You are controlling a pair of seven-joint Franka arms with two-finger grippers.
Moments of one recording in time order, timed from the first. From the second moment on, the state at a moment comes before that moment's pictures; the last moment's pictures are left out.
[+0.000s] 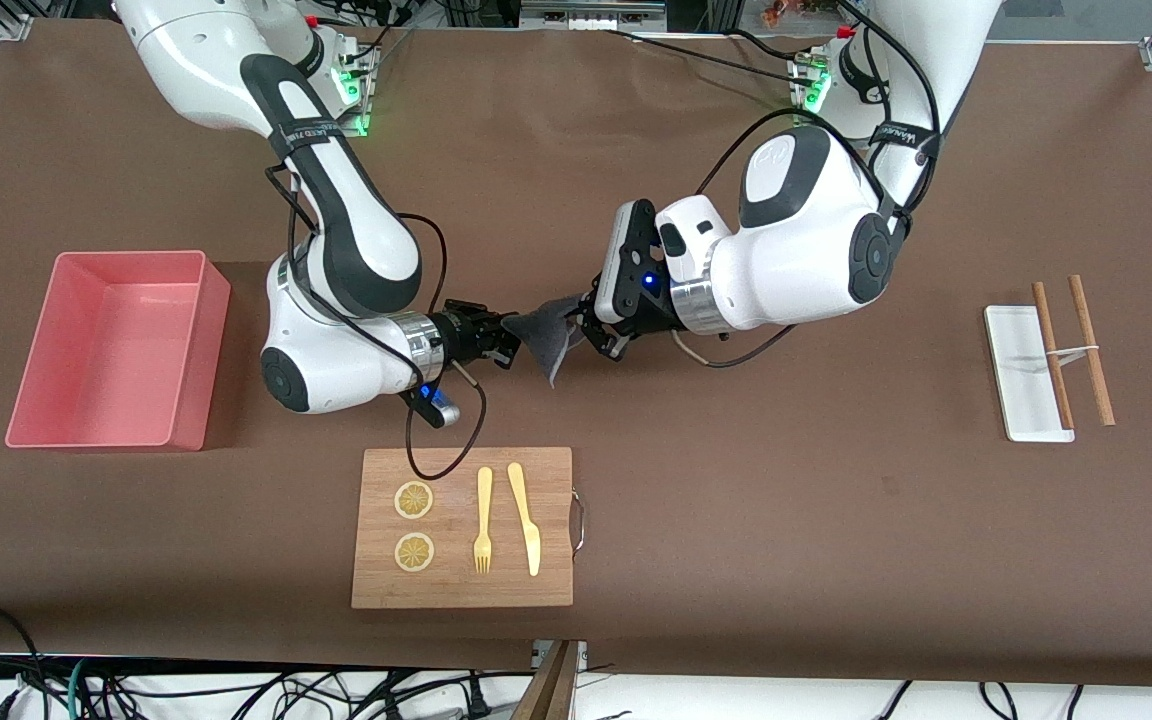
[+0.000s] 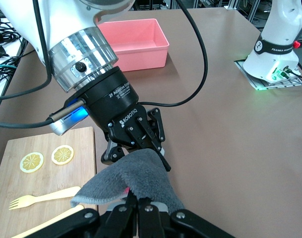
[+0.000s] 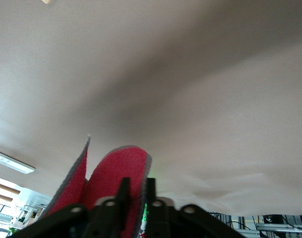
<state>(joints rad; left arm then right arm) -0.36 0.52 -0.21 -1.38 -0.74 2.06 1.51 0.37 0.69 0.08 -1.38 0.73 1.77 0.81</state>
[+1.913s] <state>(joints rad) -0.31 0.47 -0.20 -1.38 -0.77 1.93 1.42 0.29 0.69 0.07 -1.29 0.68 1.63 0.81</state>
